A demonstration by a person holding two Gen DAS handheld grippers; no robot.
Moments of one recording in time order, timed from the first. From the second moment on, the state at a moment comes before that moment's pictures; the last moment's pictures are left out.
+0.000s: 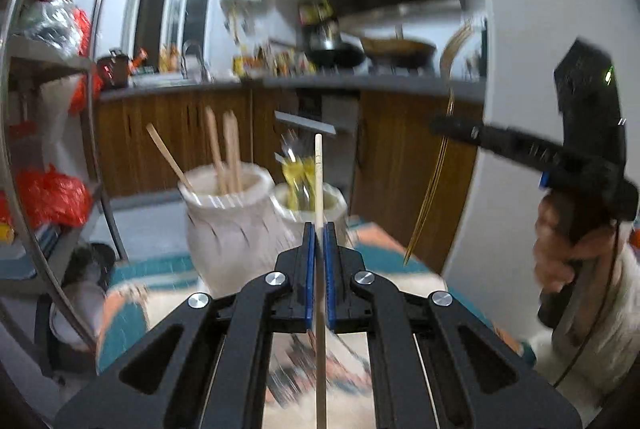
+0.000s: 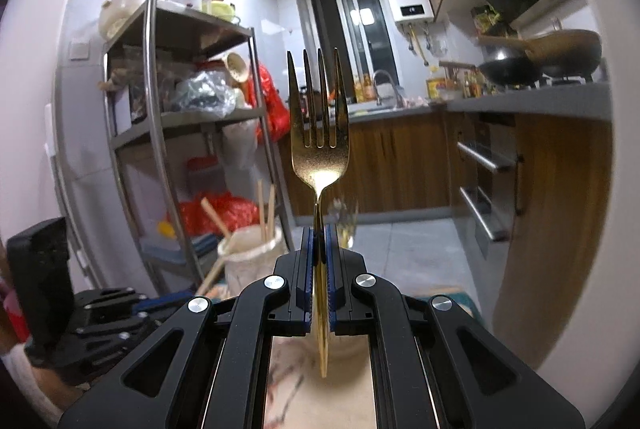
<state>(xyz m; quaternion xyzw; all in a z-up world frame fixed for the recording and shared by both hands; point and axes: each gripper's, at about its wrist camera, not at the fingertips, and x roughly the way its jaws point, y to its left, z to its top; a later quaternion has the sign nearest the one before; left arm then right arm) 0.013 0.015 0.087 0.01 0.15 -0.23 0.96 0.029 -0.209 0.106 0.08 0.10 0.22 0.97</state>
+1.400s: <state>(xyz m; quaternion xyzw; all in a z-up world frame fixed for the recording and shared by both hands) 0.117 0.032 0.079 -0.03 0.13 -0.10 0.99 0.133 -0.179 0.053 0.08 0.19 0.20 0.96</state>
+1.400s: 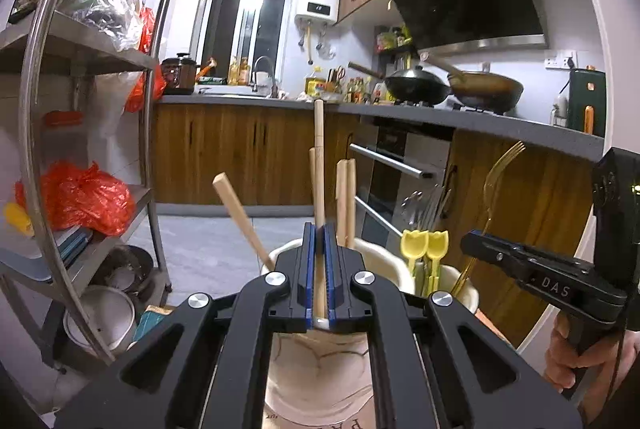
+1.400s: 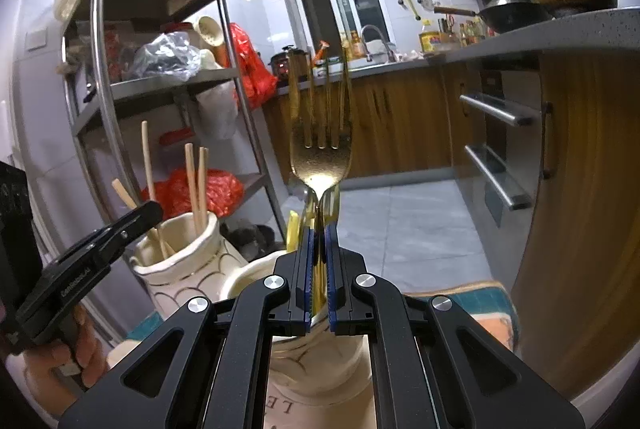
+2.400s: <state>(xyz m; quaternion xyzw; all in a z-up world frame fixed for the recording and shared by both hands) 0.049 0.046 0.061 -0.01 0.12 -0.08 0.99 0.079 -0.189 0.045 0.07 0.19 0.20 0.96</state>
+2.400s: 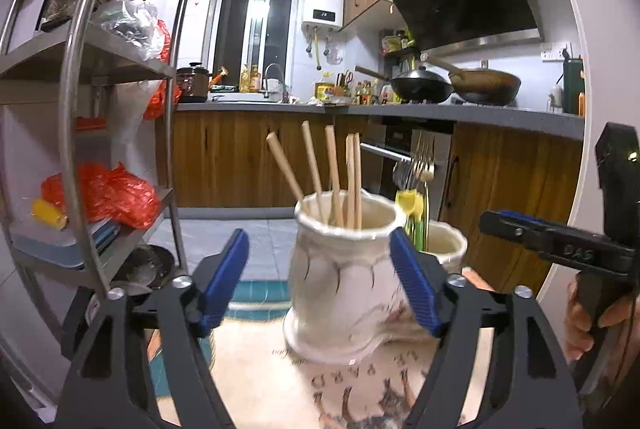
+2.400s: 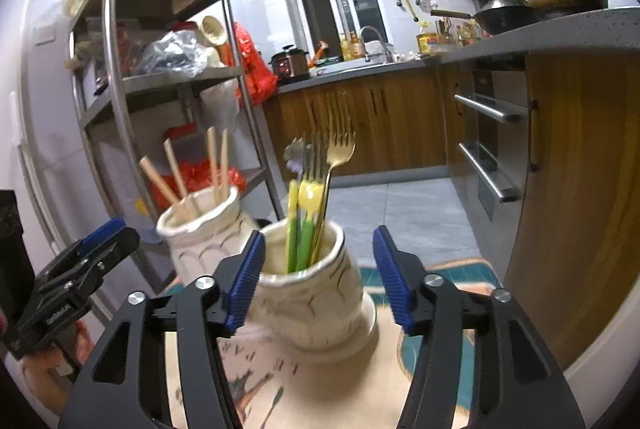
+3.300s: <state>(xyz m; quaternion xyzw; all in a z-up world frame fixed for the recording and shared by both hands) 0.018 0.049 0.038 0.01 0.13 -0.06 0.99 0.021 -0.178 0.025 -0.02 0.12 0.17 0.98</state>
